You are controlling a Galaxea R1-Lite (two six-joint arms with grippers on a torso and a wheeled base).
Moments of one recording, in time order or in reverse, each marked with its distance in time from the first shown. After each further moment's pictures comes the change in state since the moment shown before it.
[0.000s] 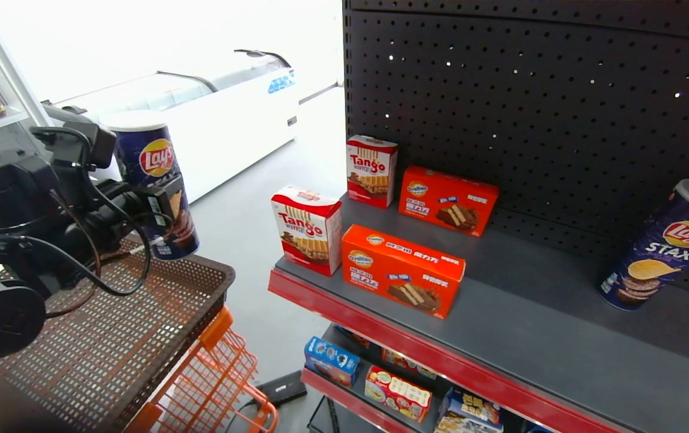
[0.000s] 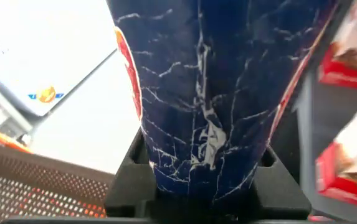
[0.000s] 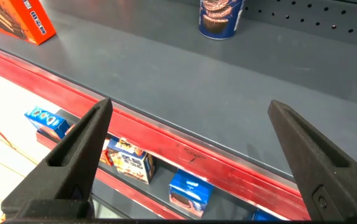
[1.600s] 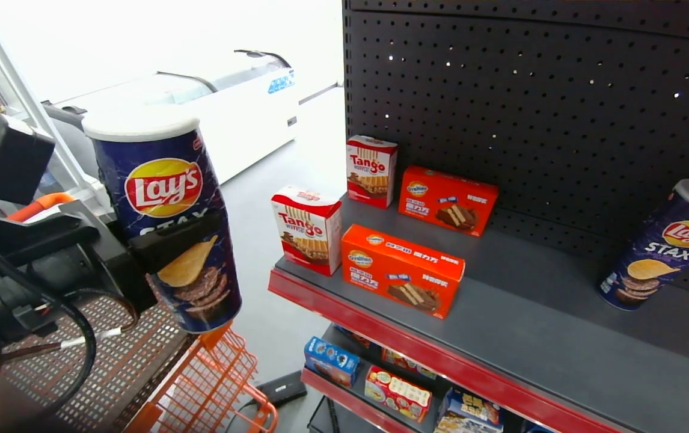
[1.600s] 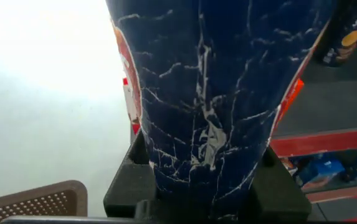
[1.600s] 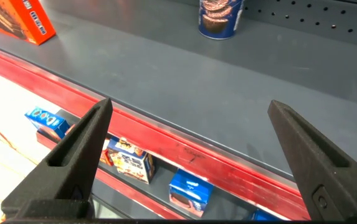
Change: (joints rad) left arm -0.290 -0.456 0.206 0.301 -0.277 -0.023; right arm 0.000 0.000 0.000 0.000 0.000 0.000
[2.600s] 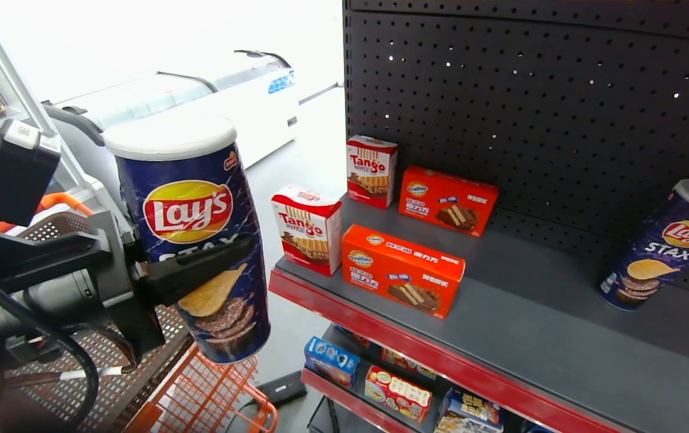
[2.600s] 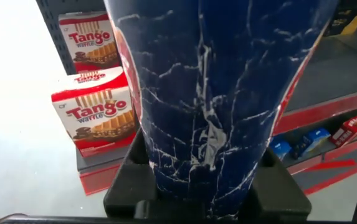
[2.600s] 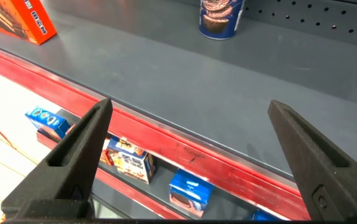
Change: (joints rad) left arm -0.109 -0.010 -0.003 0.021 -0.109 -0.001; right arm 0.000 0.000 0.000 0.000 0.001 0.000
